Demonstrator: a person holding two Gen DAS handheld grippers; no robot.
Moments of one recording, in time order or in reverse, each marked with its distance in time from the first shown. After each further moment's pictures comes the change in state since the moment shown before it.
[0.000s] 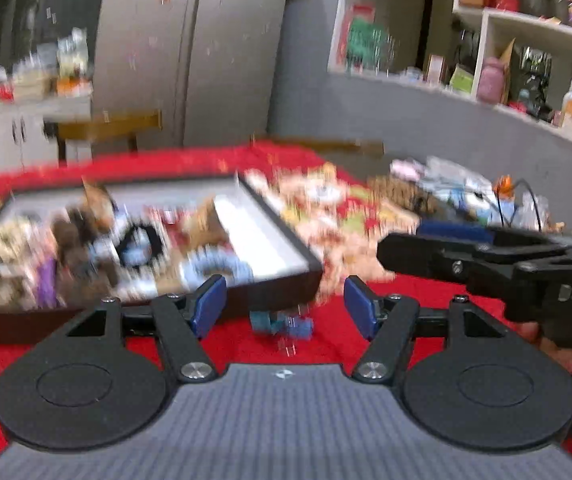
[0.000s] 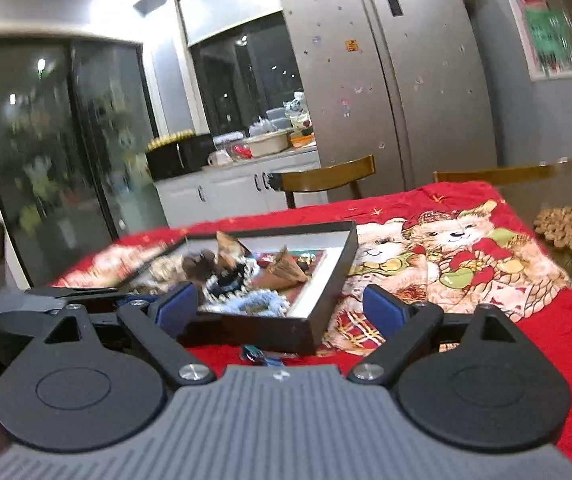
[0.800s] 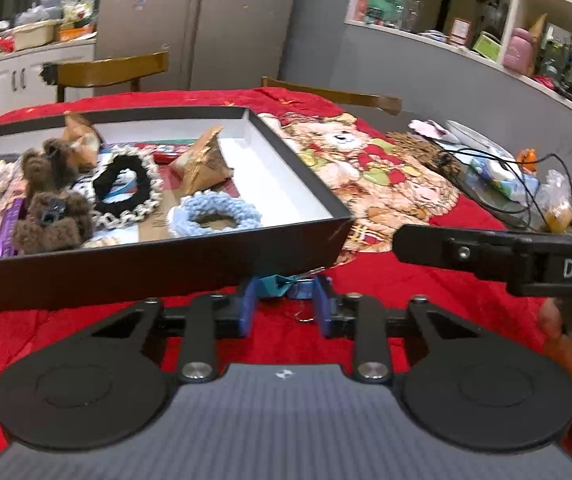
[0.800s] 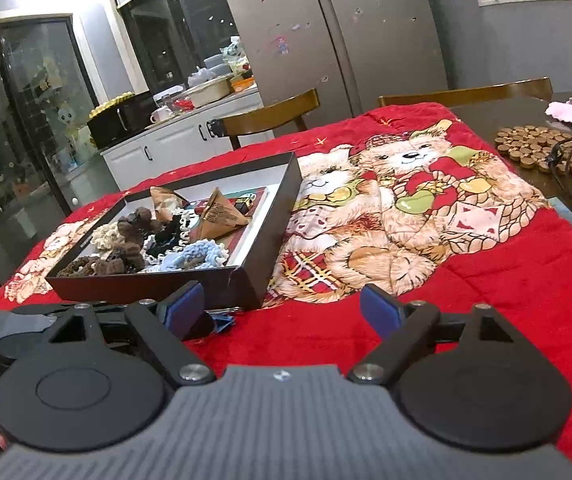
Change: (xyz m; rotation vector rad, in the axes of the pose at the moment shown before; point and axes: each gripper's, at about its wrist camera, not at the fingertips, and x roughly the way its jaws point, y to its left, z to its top) left arm 0.050 0.012 -0.003 -0.028 0.108 0.019; right arm 0.025 -0.030 -0.011 0.156 0.166 -0.123
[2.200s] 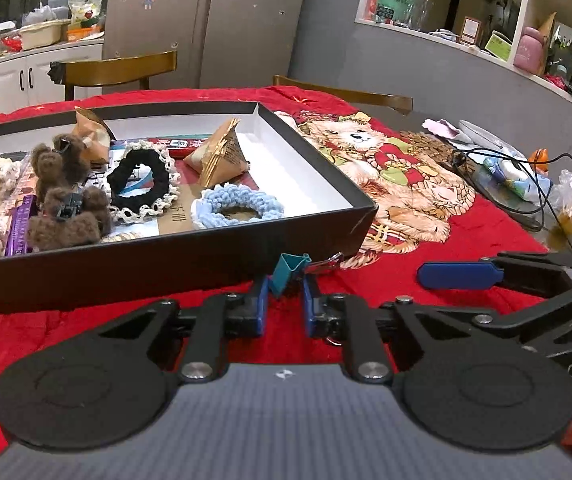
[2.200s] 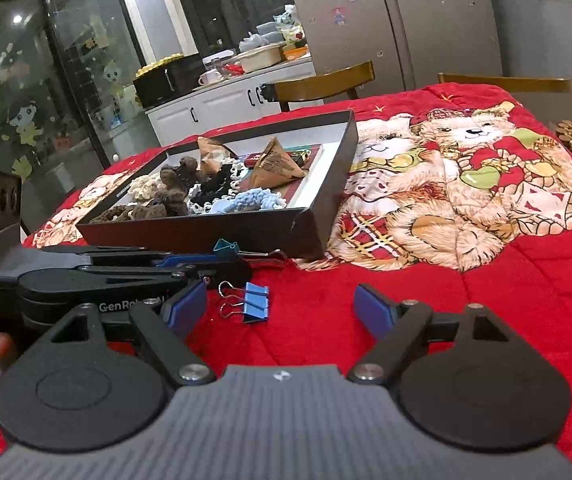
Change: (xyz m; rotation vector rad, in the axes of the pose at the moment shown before) left arm 0.008 0.009 -0.001 -0.019 0.003 0.031; right arm 0.019 0.018 -0.018 -0.123 0.089 0.115
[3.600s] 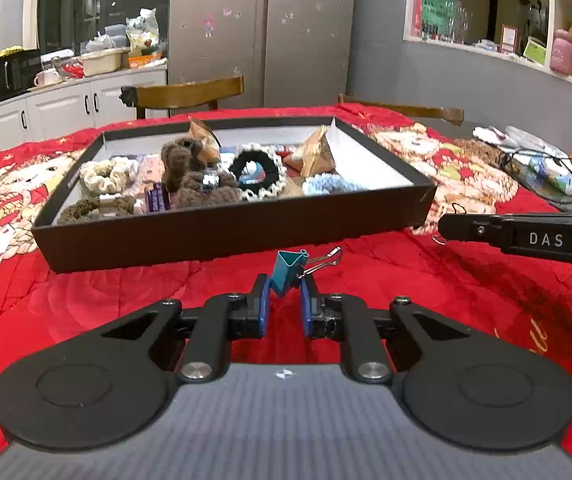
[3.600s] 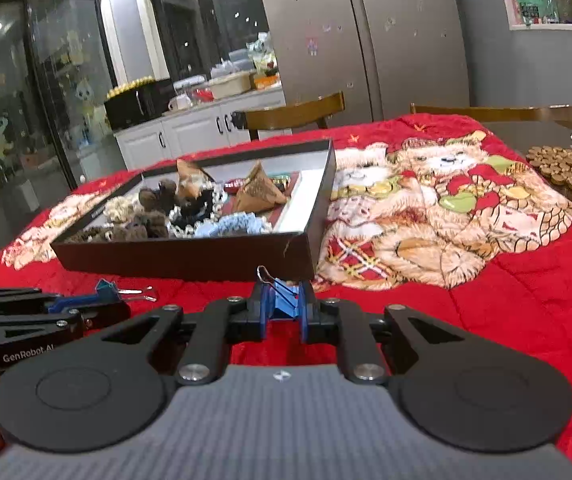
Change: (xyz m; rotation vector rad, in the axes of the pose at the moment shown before) left arm -0.074 0.021 -0.037 0.017 -0.089 0.205; right arm -0.006 0.018 -0.004 0.001 -0.119 -0.120
